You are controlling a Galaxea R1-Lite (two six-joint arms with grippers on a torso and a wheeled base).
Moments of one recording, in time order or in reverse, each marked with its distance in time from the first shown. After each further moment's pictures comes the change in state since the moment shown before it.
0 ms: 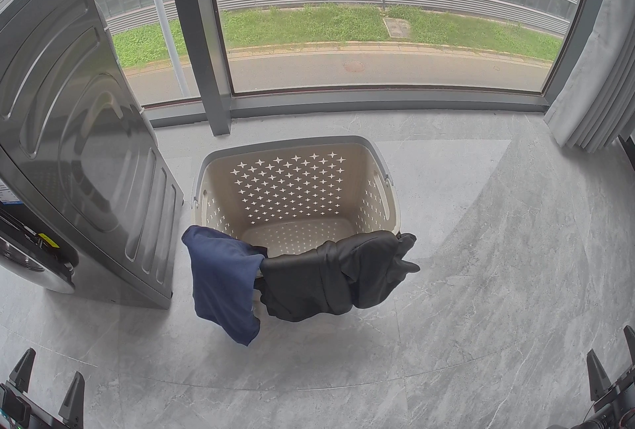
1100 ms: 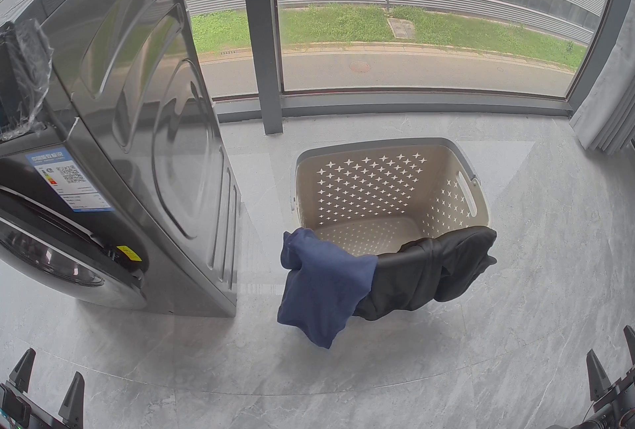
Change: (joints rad) left arm -0.001 0.000 0.000 0.000 0.000 0.000; right arm -0.001 0.000 0.000 -0.001 0.000 0.000
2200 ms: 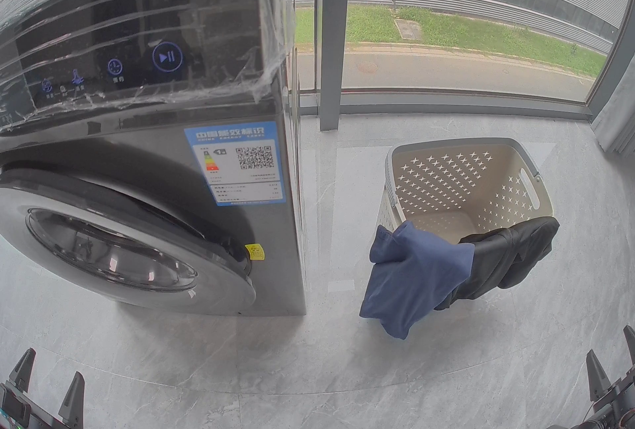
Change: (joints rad) left arm 0.000 0.000 0.000 0.001 0.000 0.000; right arm 0.002 0.000 0.000 0.000 0.002 -0.003
